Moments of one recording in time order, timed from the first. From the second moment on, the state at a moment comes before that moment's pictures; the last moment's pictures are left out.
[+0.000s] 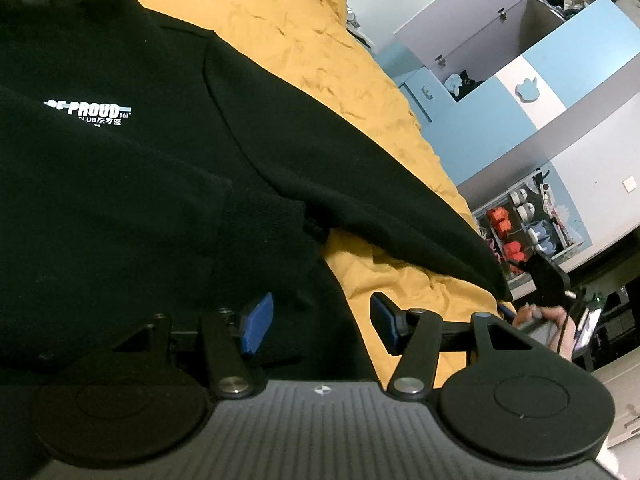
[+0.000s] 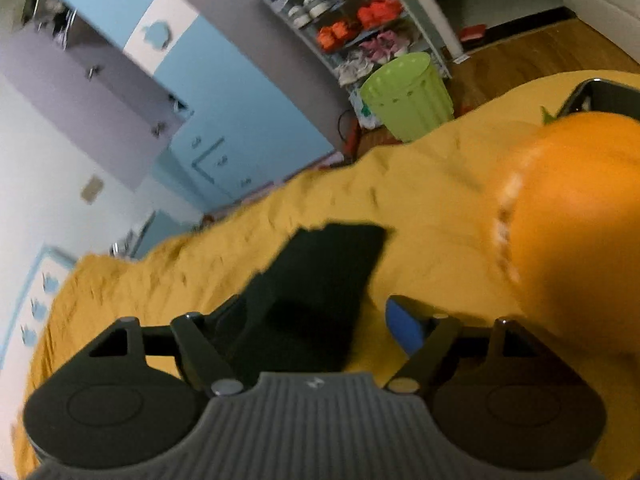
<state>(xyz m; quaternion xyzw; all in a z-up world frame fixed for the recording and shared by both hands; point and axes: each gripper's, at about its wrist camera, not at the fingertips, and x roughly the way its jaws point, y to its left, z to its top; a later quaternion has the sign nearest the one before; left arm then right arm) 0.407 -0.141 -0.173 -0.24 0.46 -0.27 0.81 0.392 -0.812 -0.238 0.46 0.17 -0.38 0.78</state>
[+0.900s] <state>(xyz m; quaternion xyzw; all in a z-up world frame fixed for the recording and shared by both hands) 0.333 0.016 -0.105 -0.31 0.36 -0.22 0.85 0.399 -0.567 -0.044 0.37 0.15 -0.05 0.92</state>
